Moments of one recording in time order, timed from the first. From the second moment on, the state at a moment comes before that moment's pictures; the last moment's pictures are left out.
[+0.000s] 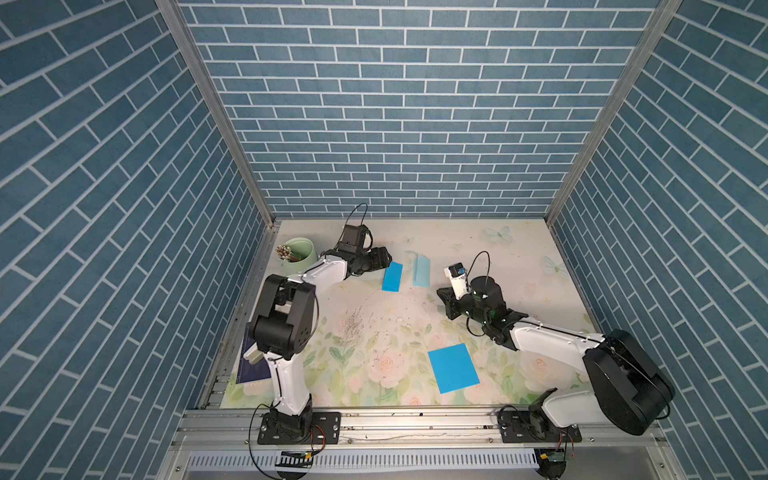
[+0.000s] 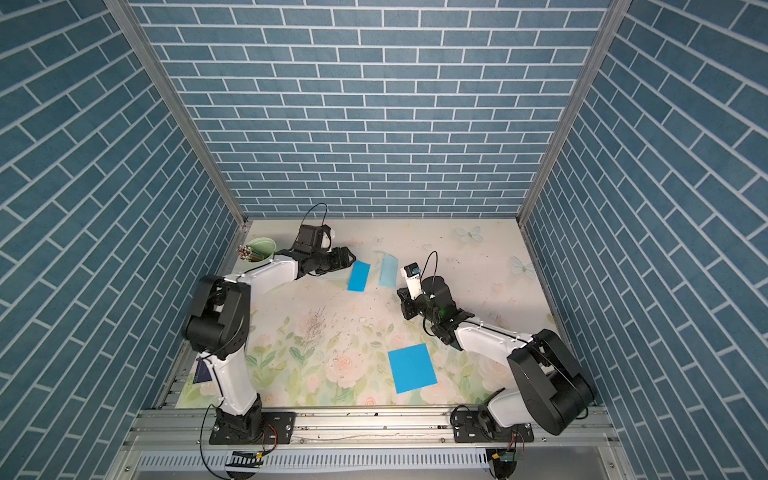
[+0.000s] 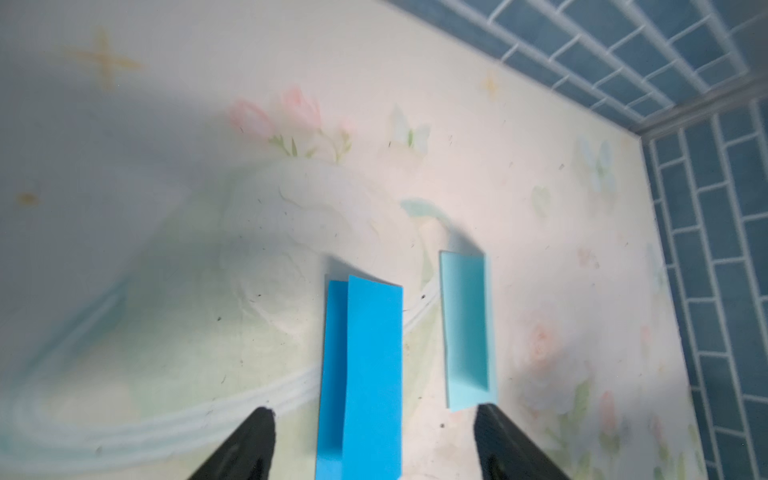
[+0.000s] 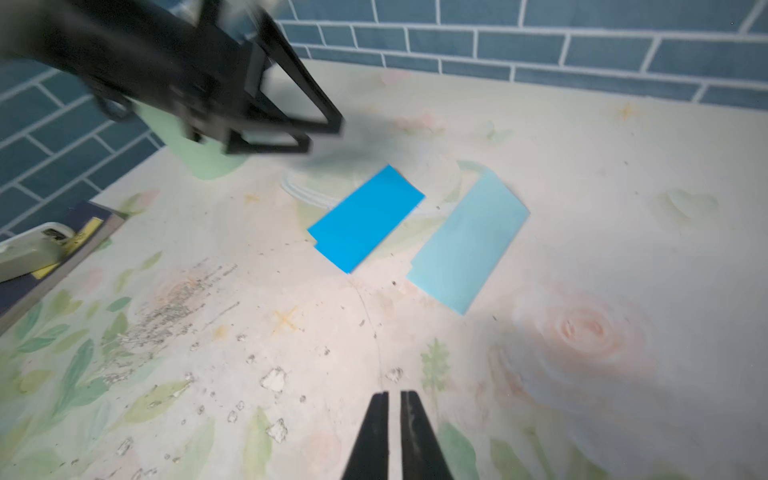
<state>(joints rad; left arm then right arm) -0.32 1.80 1.25 -0.19 0.24 -0.50 0.65 1.38 0.61 0.22 -0.10 0.16</state>
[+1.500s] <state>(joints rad) -0.74 1.40 0.66 -0.06 0.15 -0.82 0.88 1.19 0.38 -0.01 0.05 0.58</state>
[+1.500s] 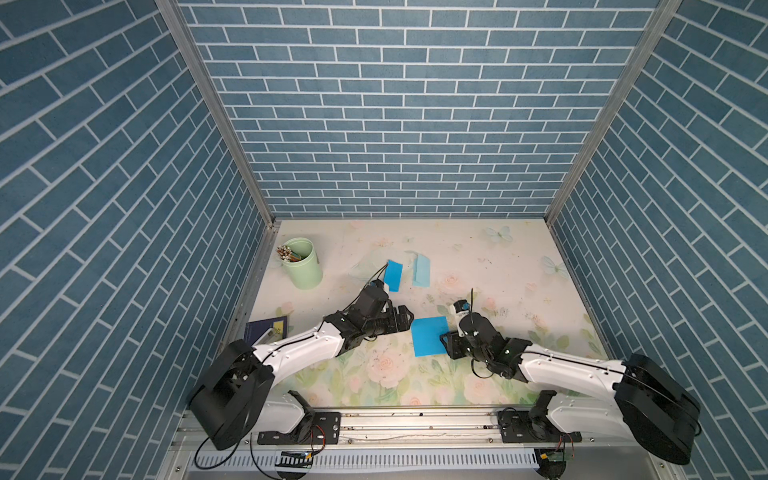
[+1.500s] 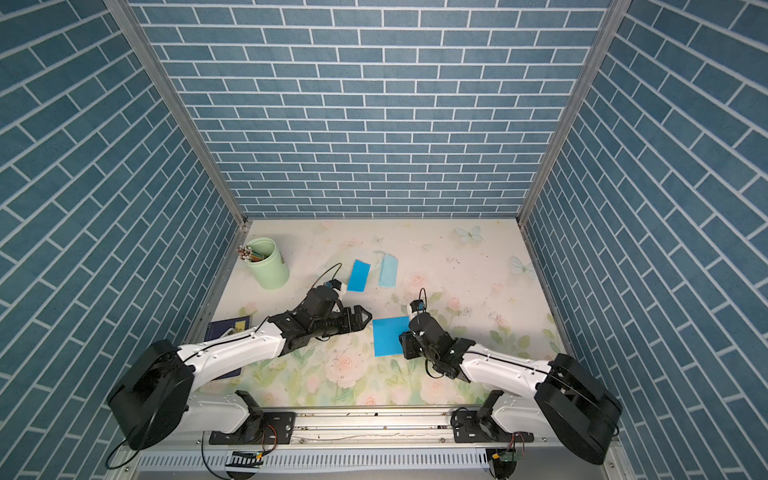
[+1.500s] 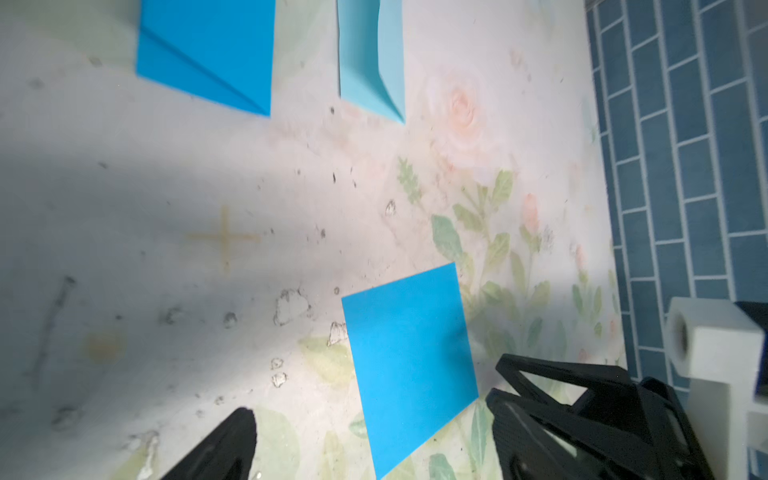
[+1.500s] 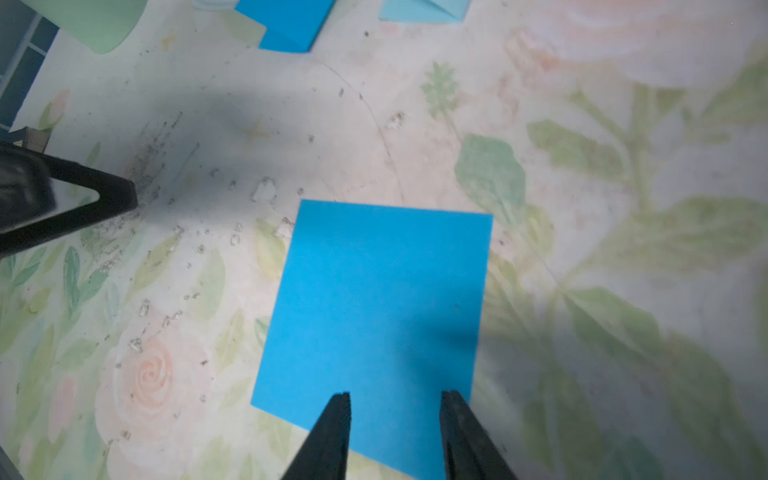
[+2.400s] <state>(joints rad) -0.77 1.66 0.76 0.10 0.22 -0.84 0.85 1.31 0.39 0.18 -0.17 0.54</state>
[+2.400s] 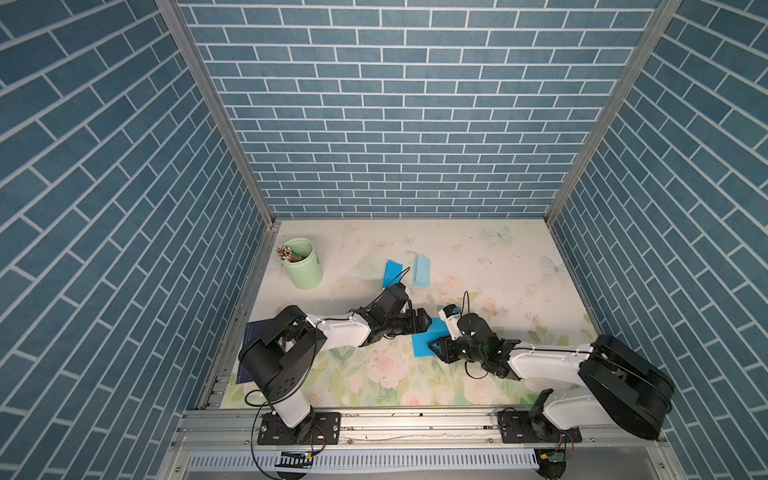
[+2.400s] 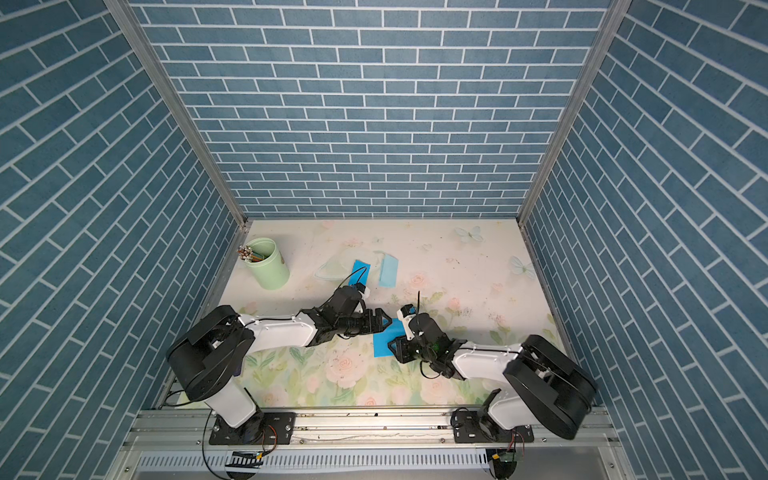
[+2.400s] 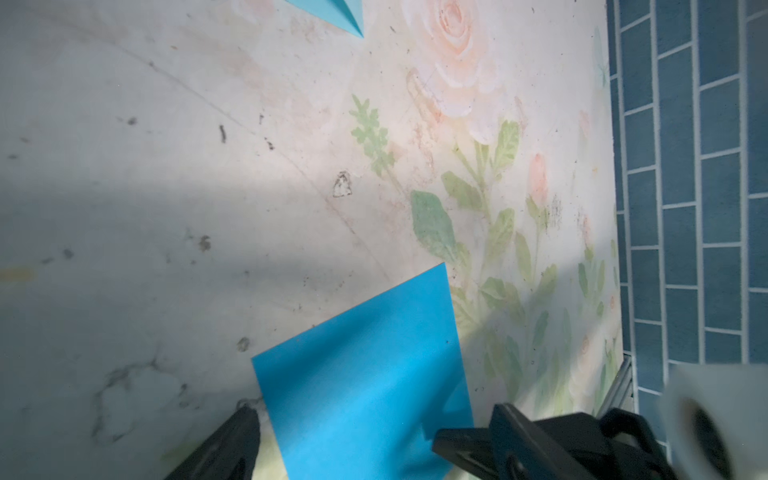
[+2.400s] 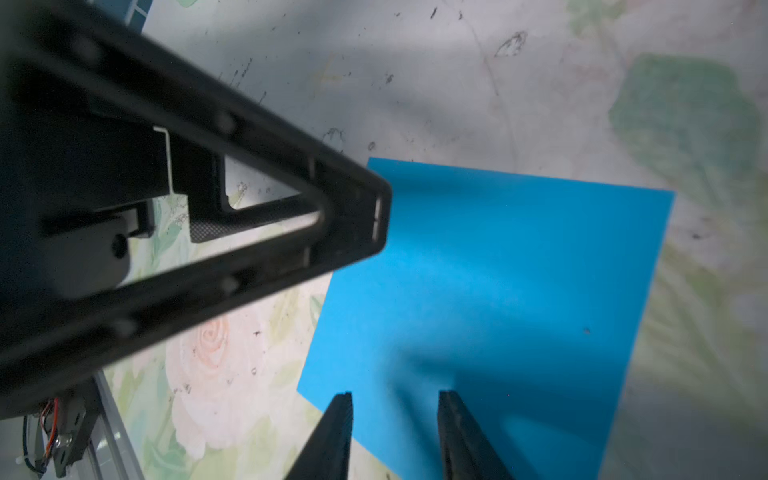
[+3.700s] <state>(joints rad) -0.78 1.62 0.80 -0.08 0.19 -0.85 0.71 1.23 0.43 0.05 -0.24 0.53</state>
